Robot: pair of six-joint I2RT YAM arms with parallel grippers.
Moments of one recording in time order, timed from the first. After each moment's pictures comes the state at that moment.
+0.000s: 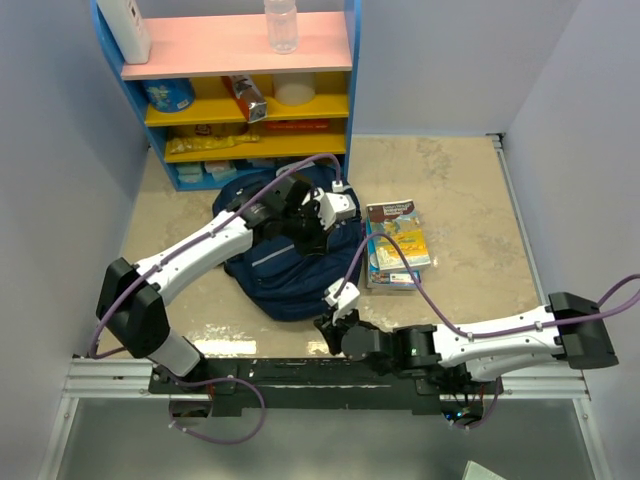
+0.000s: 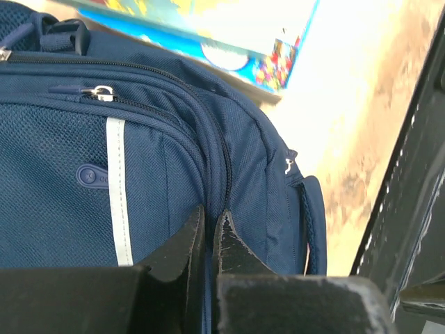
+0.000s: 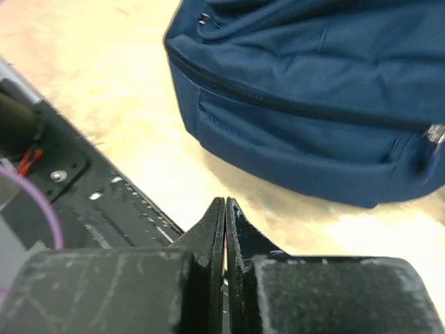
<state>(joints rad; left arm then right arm) -0.70 1.54 1.30 -0.62 0.42 0.31 1.57 1.13 0.60 0.04 0.70 0.55</state>
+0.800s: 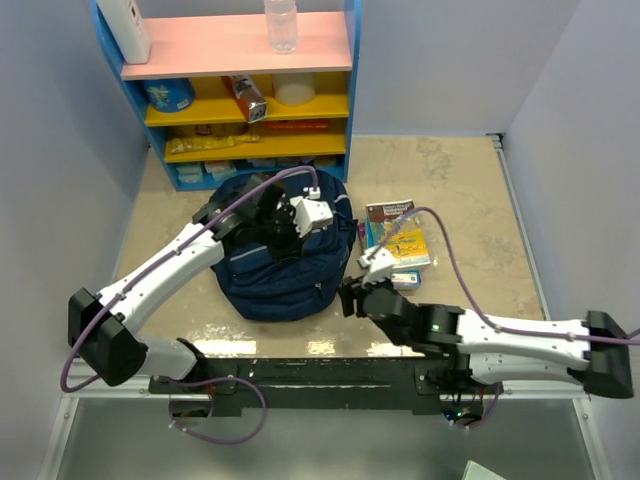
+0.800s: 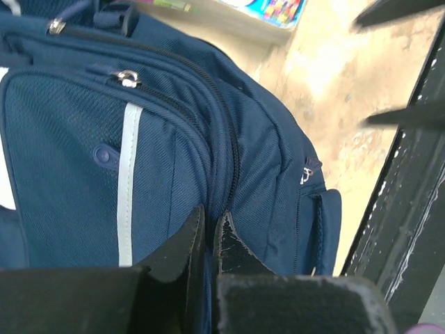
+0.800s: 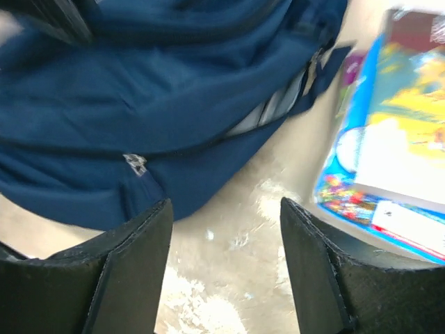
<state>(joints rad) -0.66 1.38 1.27 -0.77 0.37 0.40 1.32 0.87 0.54 -0.13 0.80 0.50</state>
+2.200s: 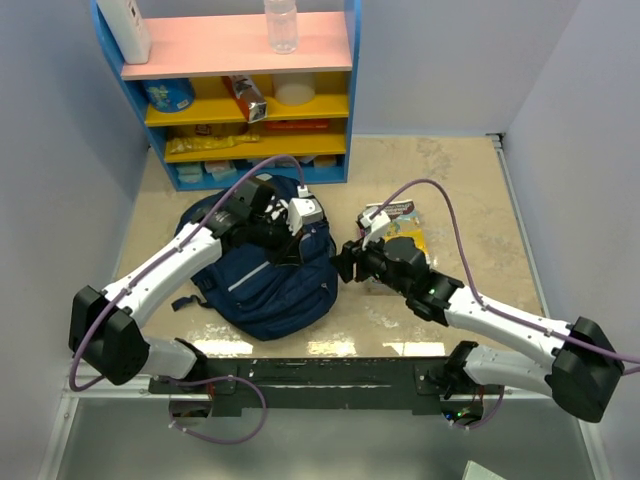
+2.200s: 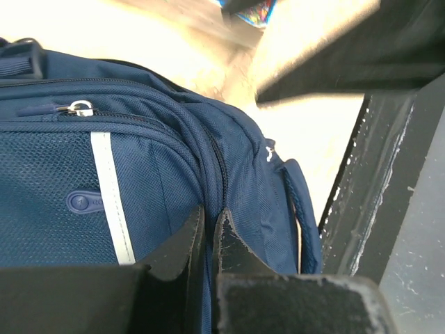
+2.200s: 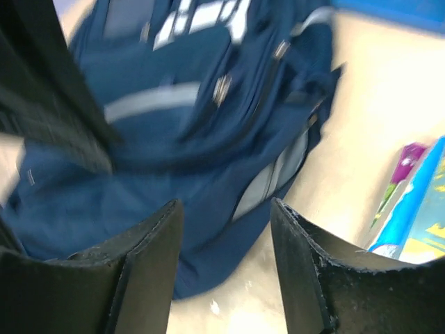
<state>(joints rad) -0.57 1.37 1.14 -0.70 0.57 0.31 0.85 1.07 0.61 0.18 0.11 0.30</state>
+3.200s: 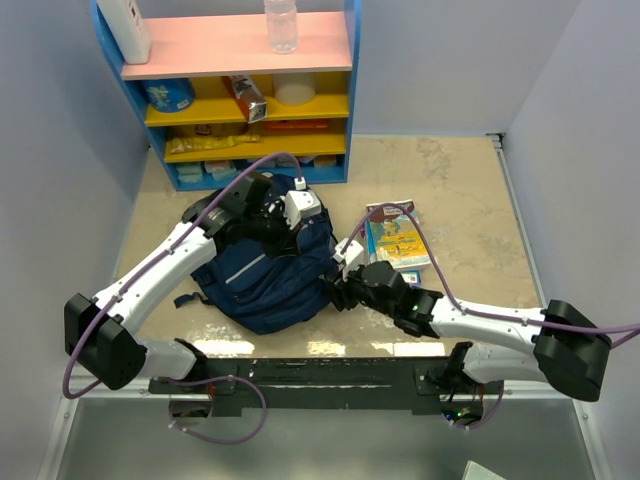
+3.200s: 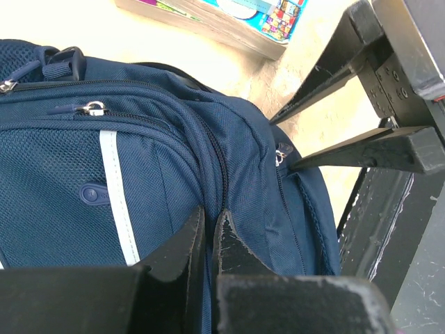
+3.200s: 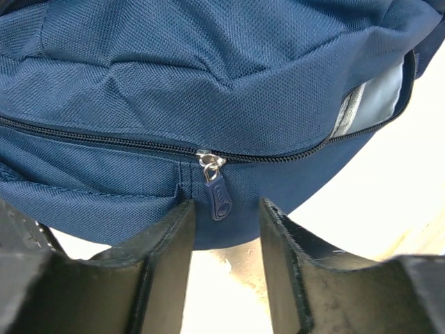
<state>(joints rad) -0.57 1.34 1.22 -0.73 0.49 0.33 1.02 1.17 0.51 0.25 0.12 0.19</state>
